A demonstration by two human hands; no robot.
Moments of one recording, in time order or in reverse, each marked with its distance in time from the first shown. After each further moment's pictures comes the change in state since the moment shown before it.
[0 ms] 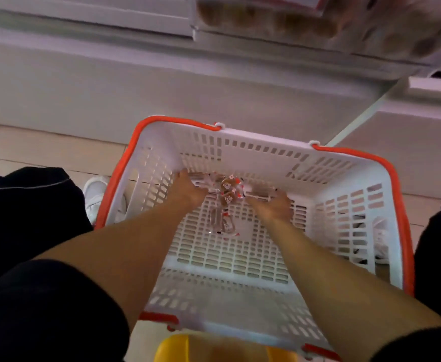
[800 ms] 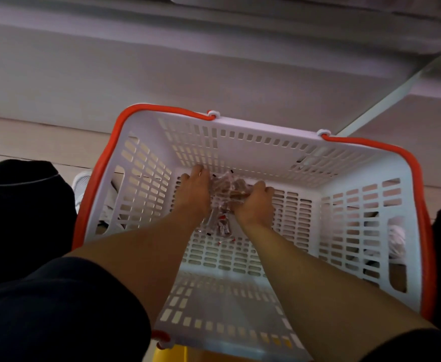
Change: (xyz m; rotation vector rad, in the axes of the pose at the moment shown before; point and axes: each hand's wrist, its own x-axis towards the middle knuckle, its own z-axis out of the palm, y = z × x) left_hand 0.001 0.001 0.040 0.418 0.056 0.277; right_hand -0.017 -0.003 0.041 -0.308 0.030 -0.228
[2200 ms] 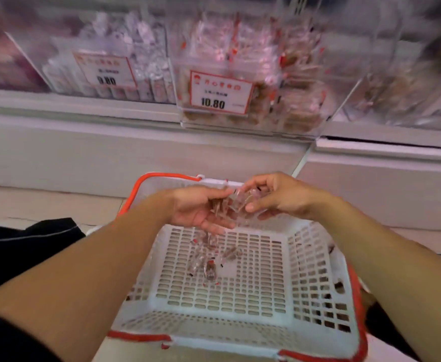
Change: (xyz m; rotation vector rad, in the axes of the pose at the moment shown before) left_hand -0.061 0.066 -0.188 -1.183 -0.962 0.000; right_hand -0.052 -0.073 -0.239 0.289 -0.655 -0.412
